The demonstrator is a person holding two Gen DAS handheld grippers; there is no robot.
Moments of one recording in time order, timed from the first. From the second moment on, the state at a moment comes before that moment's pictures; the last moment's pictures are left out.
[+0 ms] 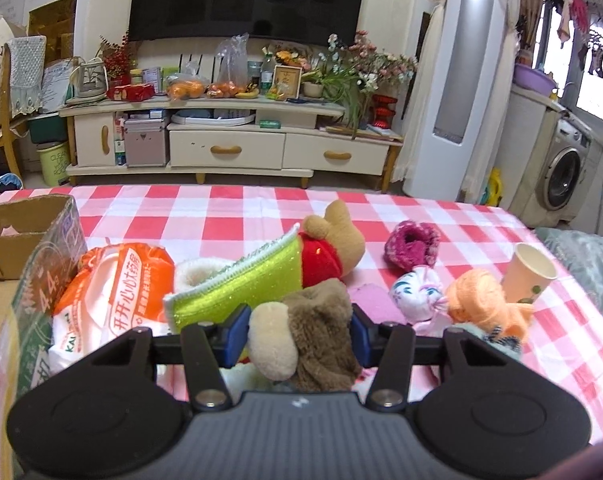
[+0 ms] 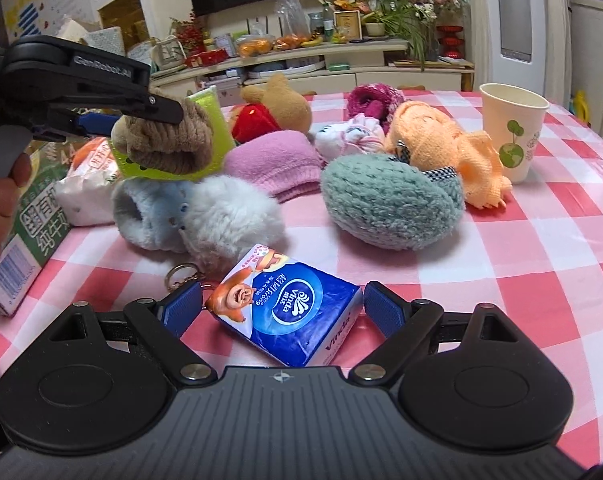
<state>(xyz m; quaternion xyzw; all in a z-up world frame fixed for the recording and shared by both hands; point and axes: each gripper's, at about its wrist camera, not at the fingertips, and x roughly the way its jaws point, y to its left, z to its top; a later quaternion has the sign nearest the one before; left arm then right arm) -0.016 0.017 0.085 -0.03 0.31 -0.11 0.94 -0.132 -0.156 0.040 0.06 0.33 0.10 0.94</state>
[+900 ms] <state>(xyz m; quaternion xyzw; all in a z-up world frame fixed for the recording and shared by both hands) -0.042 0.060 0.097 -0.06 0.31 -0.15 0.94 -0.131 -0.137 0.035 -0.07 0.33 0.14 0.93</state>
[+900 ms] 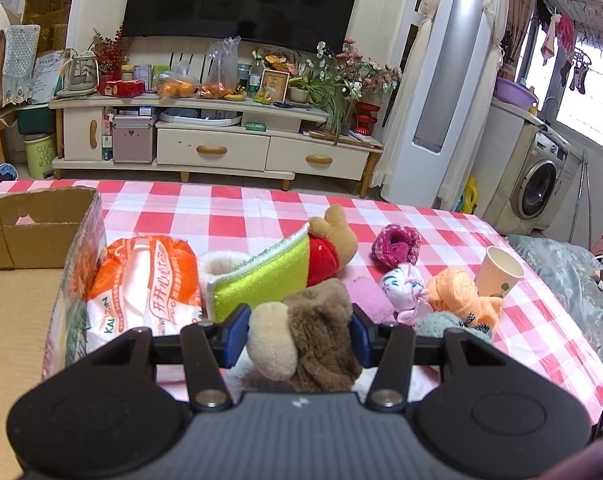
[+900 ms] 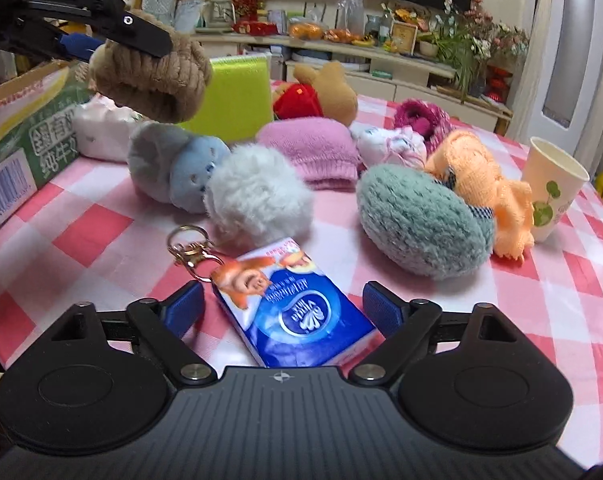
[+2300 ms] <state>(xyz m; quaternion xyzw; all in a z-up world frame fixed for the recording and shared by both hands) -0.066 0.238 0.123 -0.18 0.23 0.03 0.96 -0.102 0.054 0.152 -0.05 0.25 0.26 0.93</state>
